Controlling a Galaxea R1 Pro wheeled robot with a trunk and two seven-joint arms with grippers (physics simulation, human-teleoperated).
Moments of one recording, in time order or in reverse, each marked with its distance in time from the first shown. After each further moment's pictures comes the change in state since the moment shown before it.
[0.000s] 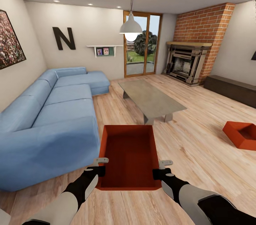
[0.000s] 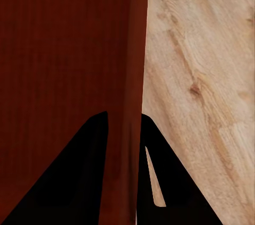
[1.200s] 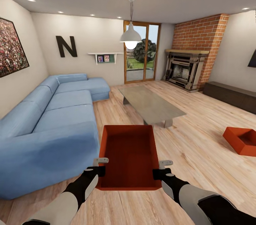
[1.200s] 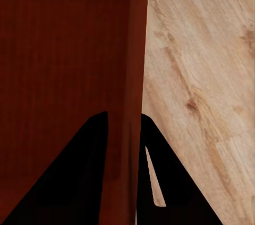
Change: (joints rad) left arm 0.000 0.000 -0.001 0.001 0.001 0.000 0.000; right arm 0.000 -0.001 -0.002 0.000 0.002 0.001 0.001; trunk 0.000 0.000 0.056
